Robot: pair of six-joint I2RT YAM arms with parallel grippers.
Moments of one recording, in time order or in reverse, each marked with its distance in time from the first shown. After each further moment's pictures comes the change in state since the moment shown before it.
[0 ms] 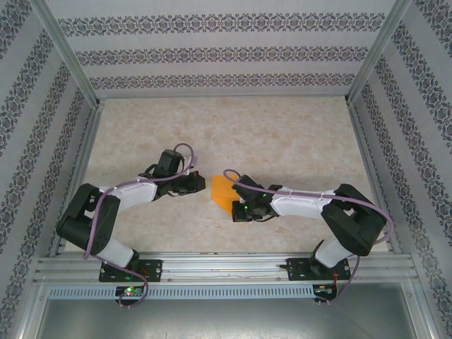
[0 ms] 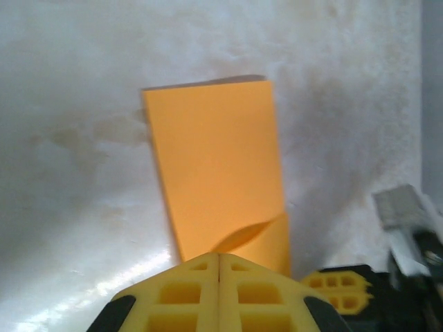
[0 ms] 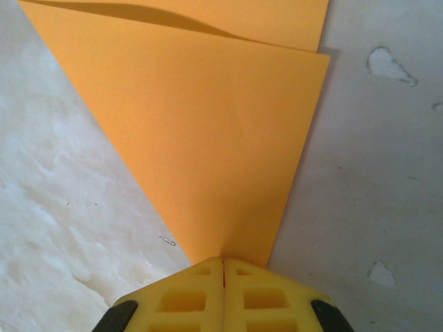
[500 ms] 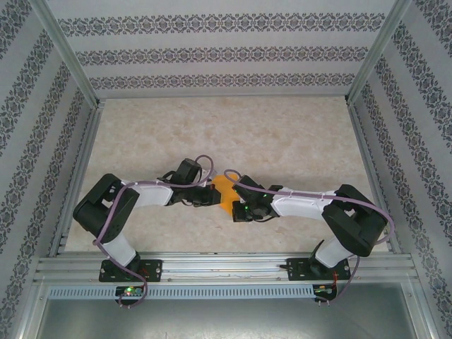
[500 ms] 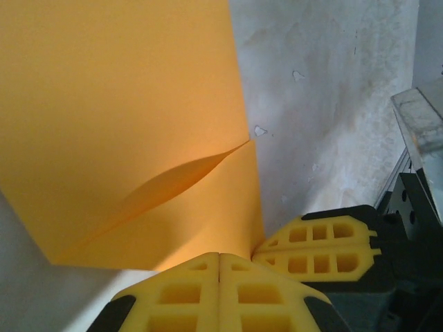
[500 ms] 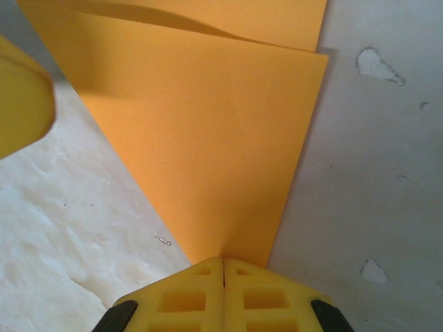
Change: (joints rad) left arm -0.158 0.159 0.019 0.085 0.092 -0.047; right arm 0.000 -0.007 -0.008 0.003 0.010 0.004
